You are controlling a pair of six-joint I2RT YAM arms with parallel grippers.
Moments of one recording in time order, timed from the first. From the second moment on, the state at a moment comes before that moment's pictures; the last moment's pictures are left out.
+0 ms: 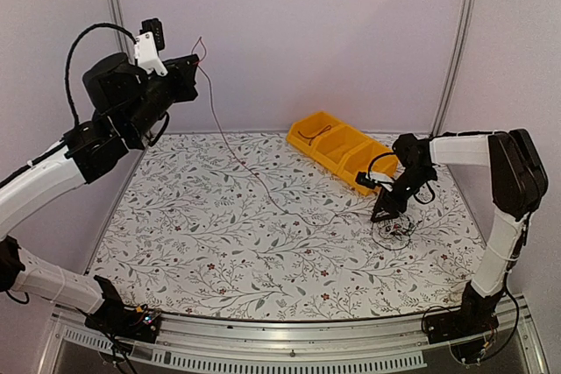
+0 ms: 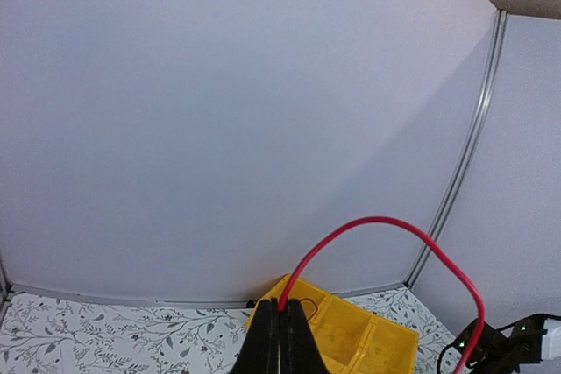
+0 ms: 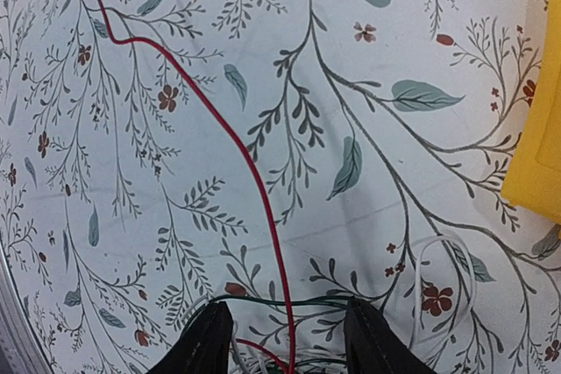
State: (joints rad) left arm -0.76 1.20 1.23 0.14 -0.45 -0.21; right arm 0.29 1.86 1.23 -0.78 -0.50 -0.80
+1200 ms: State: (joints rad) left arm -0.62 1.23 1.44 0.01 -0.47 0.00; right arm 0.25 1.81 1.23 -0.79 -0.51 -0.68
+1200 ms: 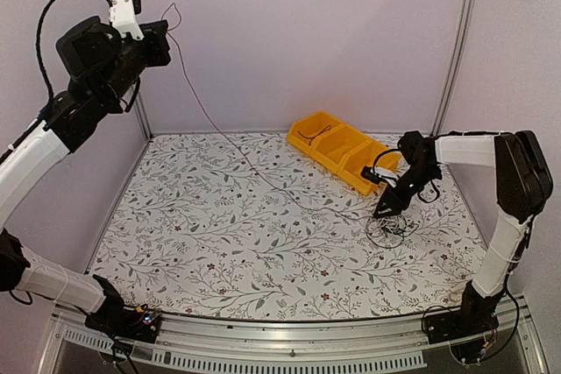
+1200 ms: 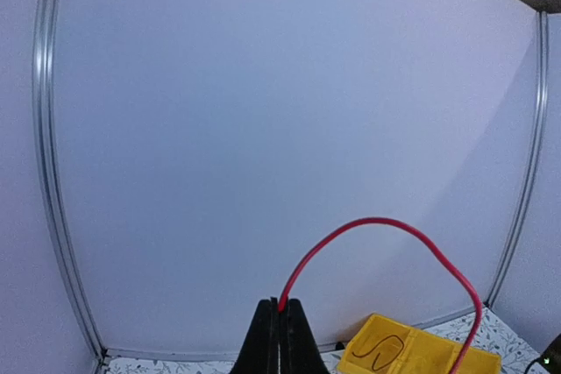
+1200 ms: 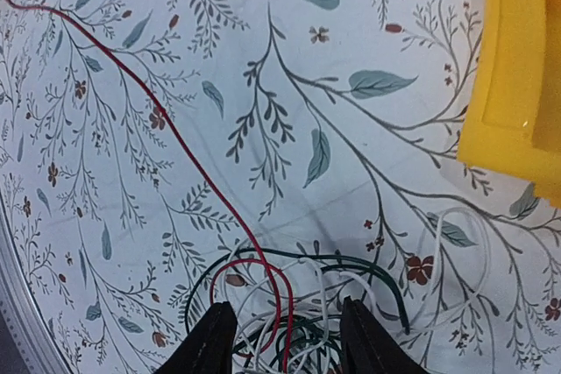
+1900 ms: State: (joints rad) left arm -0.56 1.30 1.79 -0.06 -0.32 0.08; right arm 0.21 1.88 1.15 -0.71 -0.38 -0.63
